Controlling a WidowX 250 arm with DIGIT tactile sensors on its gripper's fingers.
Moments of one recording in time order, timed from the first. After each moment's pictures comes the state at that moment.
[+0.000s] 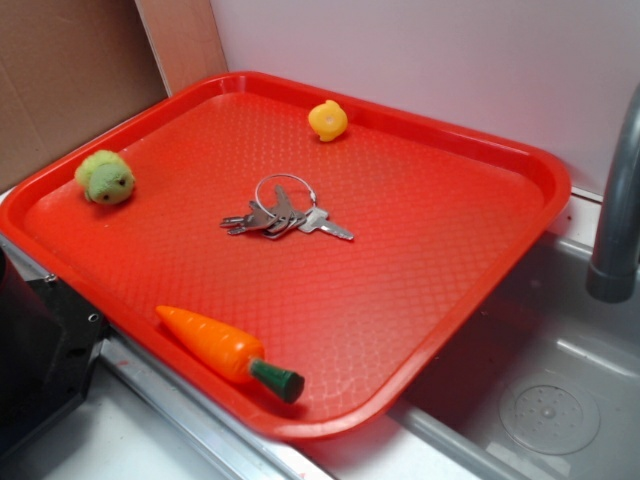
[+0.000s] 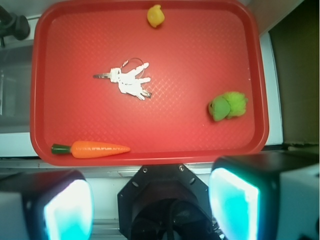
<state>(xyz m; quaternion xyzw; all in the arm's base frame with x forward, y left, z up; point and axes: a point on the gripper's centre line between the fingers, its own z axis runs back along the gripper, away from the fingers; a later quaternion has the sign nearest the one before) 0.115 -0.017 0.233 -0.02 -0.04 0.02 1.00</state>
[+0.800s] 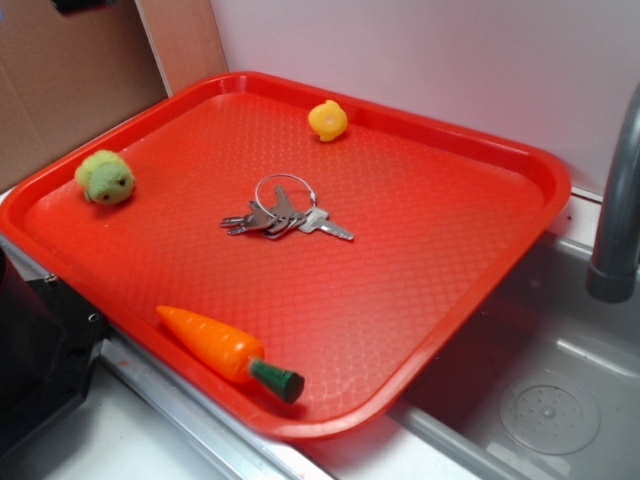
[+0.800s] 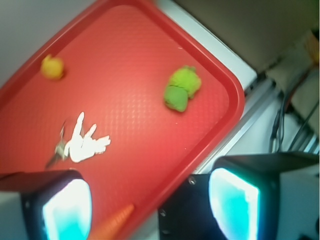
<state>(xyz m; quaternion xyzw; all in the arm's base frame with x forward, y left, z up) 0.141 0.036 0.188 -0.01 -0.07 0.44 0.89</state>
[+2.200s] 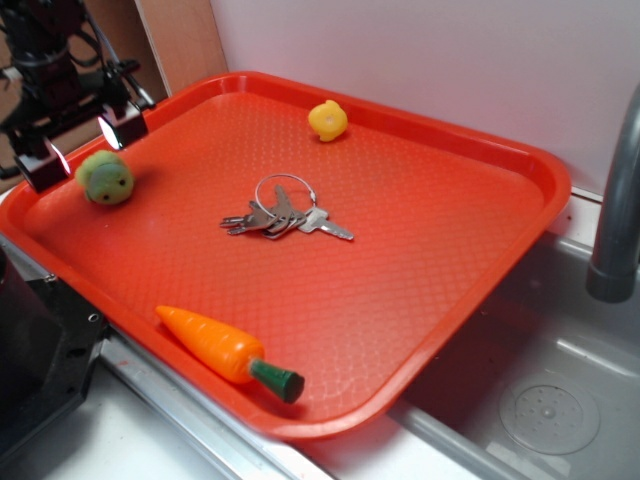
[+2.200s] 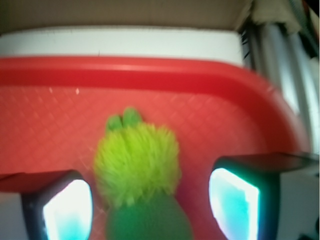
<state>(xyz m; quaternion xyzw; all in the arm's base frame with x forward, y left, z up) 0.166 0.122 0.043 0.06 -0.12 0.67 0.73</state>
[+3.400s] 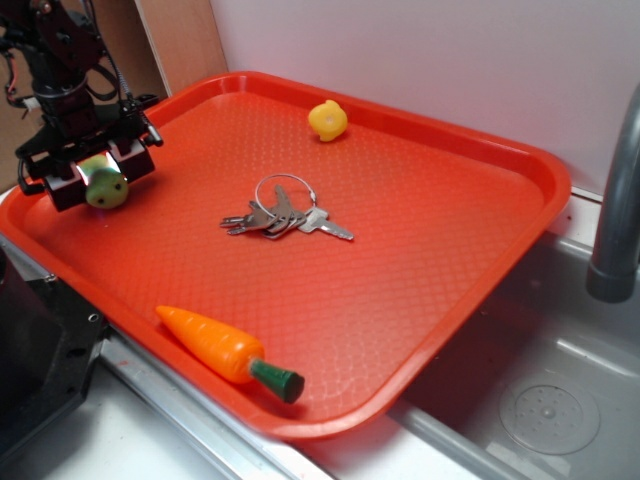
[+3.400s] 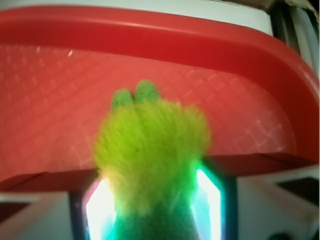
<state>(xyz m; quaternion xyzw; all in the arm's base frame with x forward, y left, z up) 0.168 0.115 0.028 0.06 -0.09 0.62 0.78</state>
